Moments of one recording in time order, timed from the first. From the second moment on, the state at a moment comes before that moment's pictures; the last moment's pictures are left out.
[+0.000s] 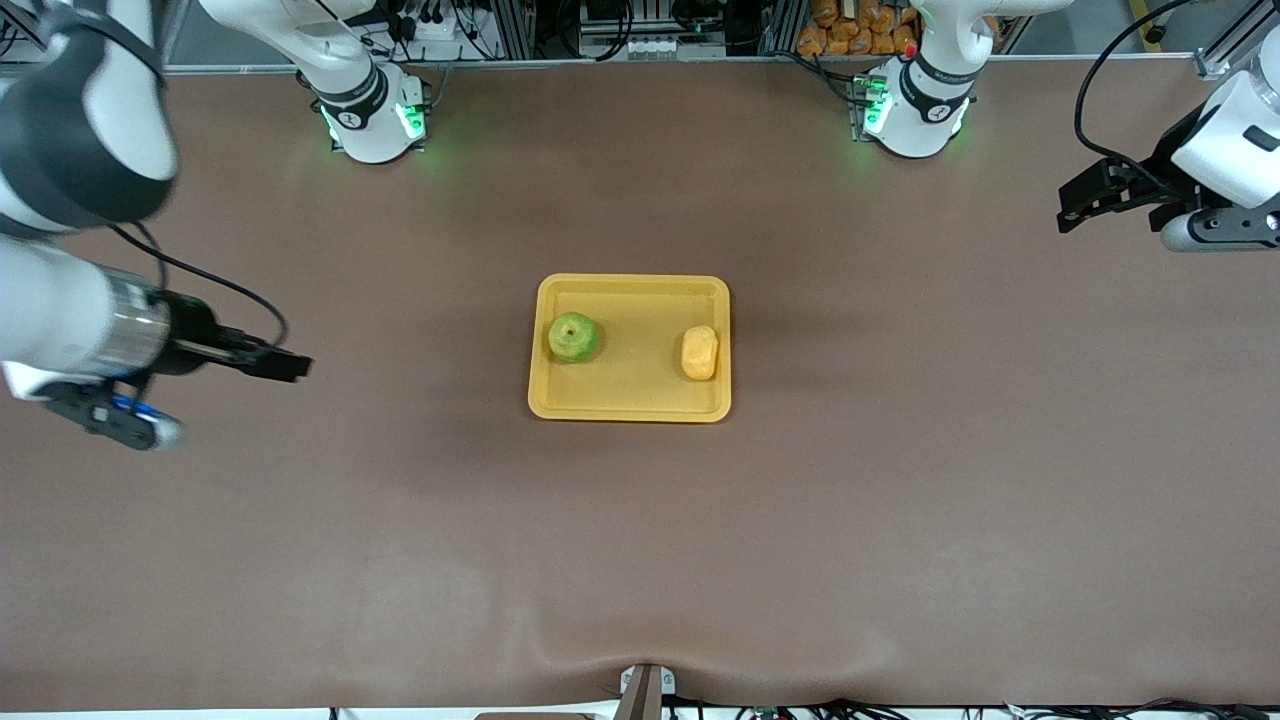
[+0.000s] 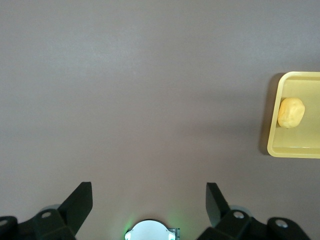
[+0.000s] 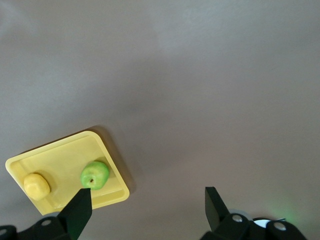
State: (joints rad) left arm -0.03 -0.07 -0.09 -1.60 0.04 1.49 -0.10; right arm 0.12 0.41 -0.04 -1.10 0.18 1.33 0.48
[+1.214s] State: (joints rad) left arm -0.03 -0.10 -0.09 -1.60 0.04 1.49 -0.10; right arm 0.03 -0.12 -0.02 -1.65 0.04 1.50 0.10
